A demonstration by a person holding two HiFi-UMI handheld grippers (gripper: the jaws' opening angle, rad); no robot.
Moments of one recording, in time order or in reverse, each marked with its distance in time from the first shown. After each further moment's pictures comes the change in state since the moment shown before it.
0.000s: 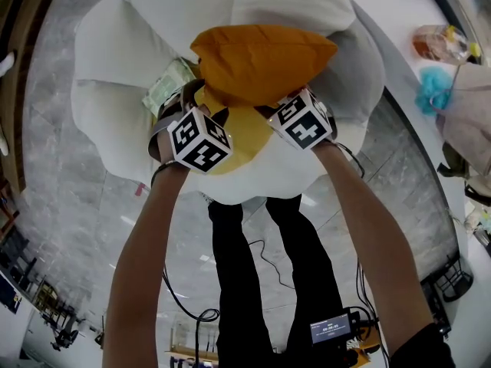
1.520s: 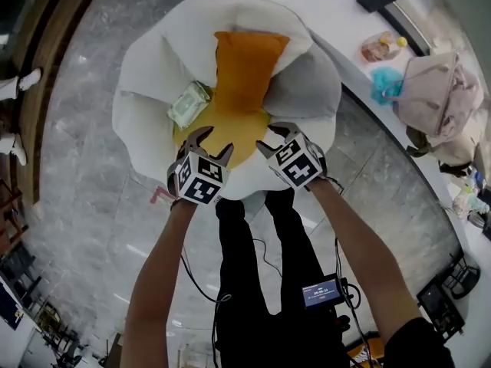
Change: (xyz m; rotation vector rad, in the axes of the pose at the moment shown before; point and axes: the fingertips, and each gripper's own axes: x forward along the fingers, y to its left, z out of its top) left arm -0.189 -0.062 0.020 -0.228 -0.176 -0.062; right arm -0.172 0.119 0.033 0.078 -0.019 -0.033
